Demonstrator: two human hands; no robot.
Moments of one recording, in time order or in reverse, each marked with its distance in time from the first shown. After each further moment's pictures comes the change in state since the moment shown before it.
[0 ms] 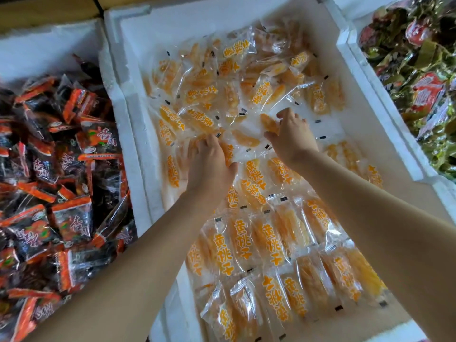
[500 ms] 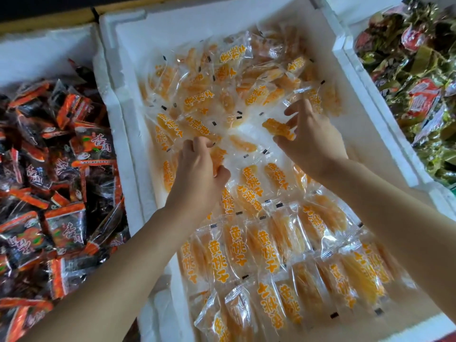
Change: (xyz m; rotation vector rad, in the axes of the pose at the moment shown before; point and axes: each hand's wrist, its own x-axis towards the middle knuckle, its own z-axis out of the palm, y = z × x) left_hand -0.020 0.000 -0.022 -0.146 0.067 0.090; right_hand -0.027 0.004 -0.044 -0.034 0.113 -0.135
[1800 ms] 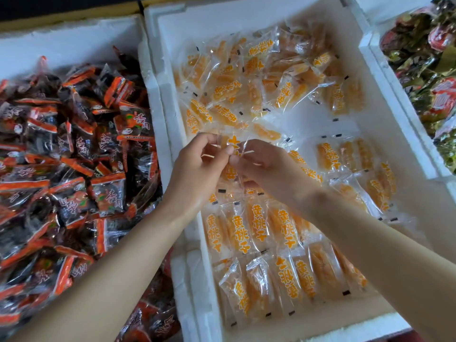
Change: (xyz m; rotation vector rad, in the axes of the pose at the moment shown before) left_hand -0.045 -0.002 -0.049 -0.597 0.049 -0.204; right_hand -0.079 -0.084 0.015 0.927 -0.484 0.052
